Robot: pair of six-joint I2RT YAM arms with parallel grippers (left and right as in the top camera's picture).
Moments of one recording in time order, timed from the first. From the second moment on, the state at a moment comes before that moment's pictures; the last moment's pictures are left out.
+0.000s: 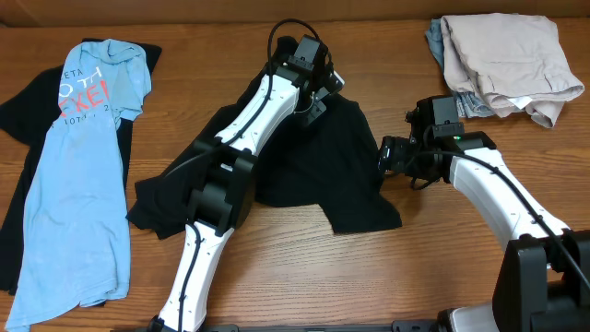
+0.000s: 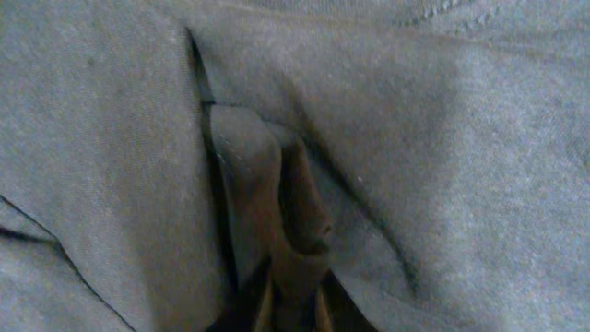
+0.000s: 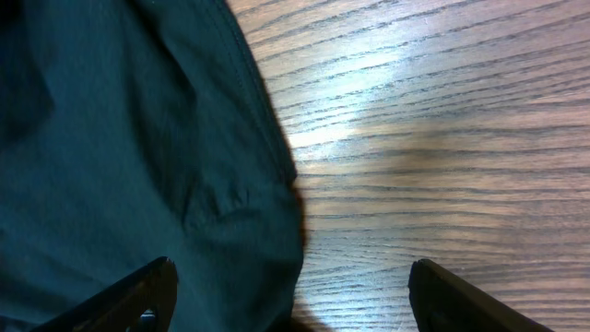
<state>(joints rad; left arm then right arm) -0.46 2.49 2.15 -0.87 0.02 0.44 0.13 1.63 1.05 -0.63 -0.16 0.33</state>
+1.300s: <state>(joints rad) 0.04 2.49 2.63 -0.91 -0.15 0.11 0.13 1.63 1.05 -0.62 -0.16 0.33</state>
